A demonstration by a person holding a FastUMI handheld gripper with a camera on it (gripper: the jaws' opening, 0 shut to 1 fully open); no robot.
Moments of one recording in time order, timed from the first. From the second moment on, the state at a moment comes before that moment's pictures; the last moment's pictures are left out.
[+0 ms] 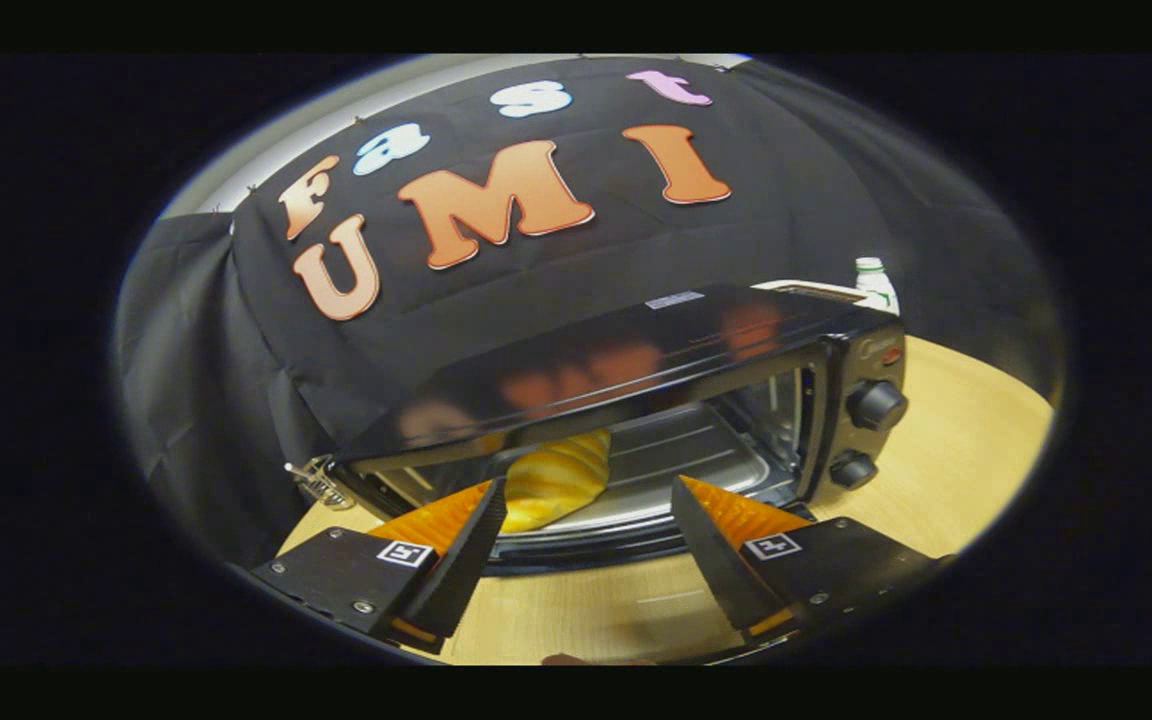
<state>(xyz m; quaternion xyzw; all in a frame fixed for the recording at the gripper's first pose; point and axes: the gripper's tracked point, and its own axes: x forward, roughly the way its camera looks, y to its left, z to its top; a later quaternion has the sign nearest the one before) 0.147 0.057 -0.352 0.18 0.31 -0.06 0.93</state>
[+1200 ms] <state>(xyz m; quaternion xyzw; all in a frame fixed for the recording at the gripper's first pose) -0.041 0.060 -0.423 0.12 0.49 0.00 0.87</state>
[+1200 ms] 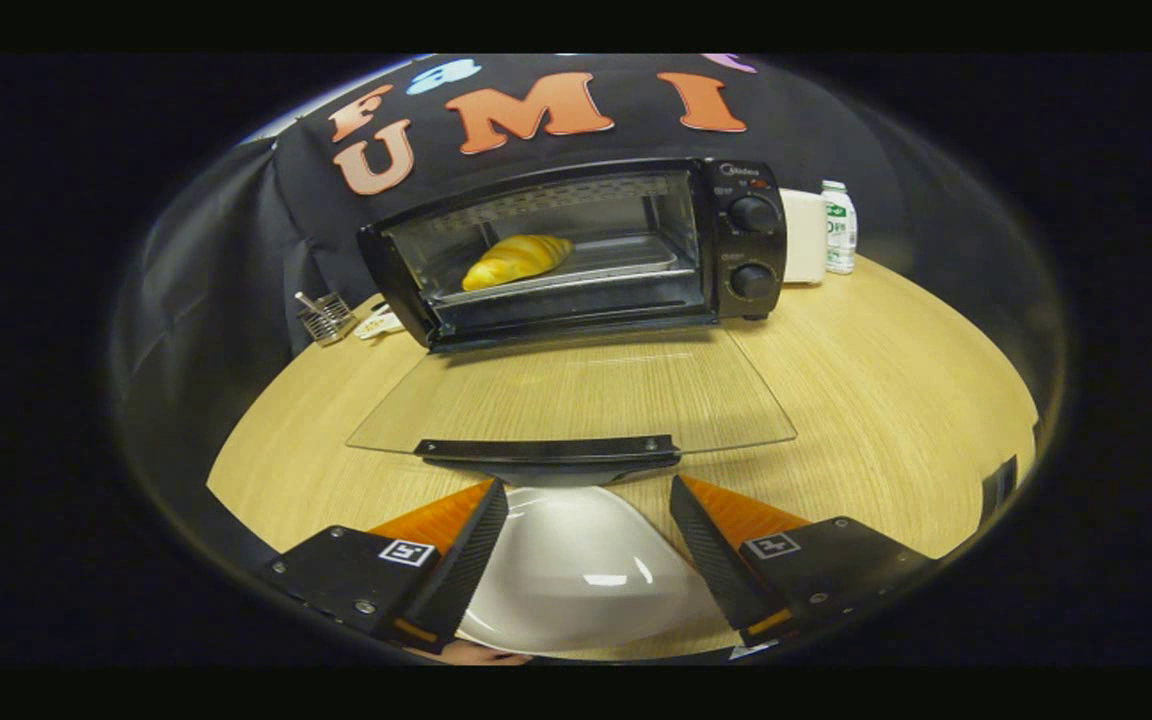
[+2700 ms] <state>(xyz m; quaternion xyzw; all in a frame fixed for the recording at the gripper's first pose) 0.123 0.056 -0.348 0.07 0.36 -0.01 0.93</state>
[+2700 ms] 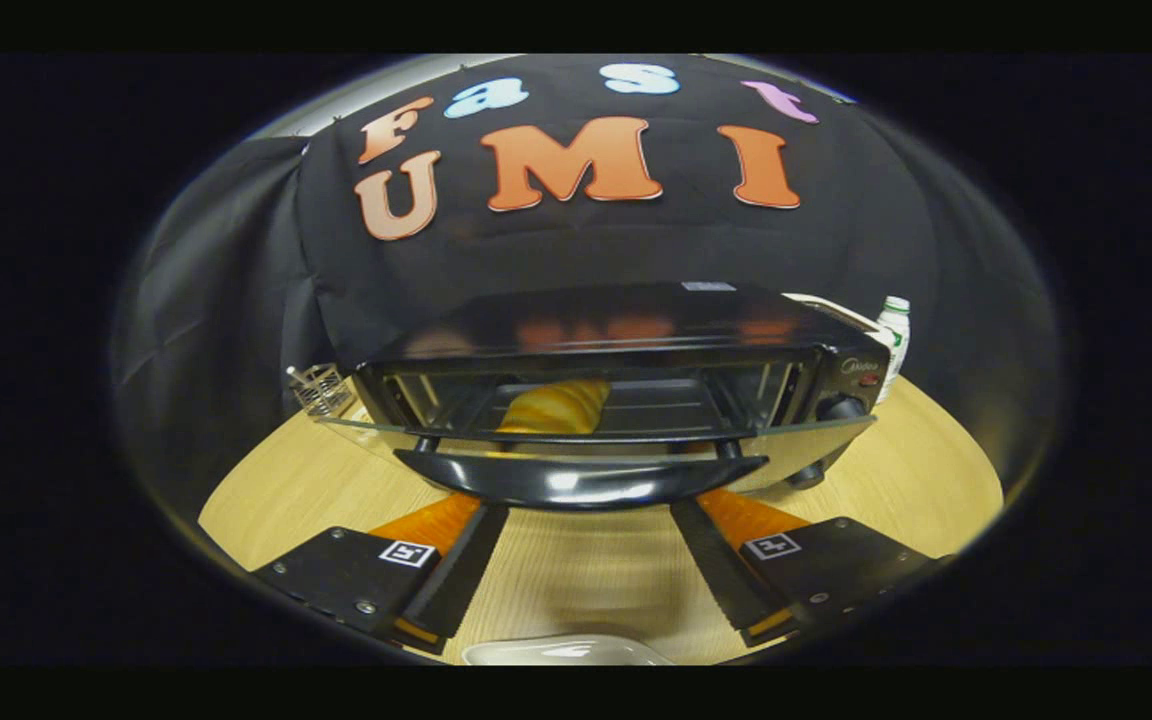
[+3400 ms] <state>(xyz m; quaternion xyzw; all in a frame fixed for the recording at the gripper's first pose) 0.123 0.040 -0.299 0.05 0.29 -0.03 0.96</state>
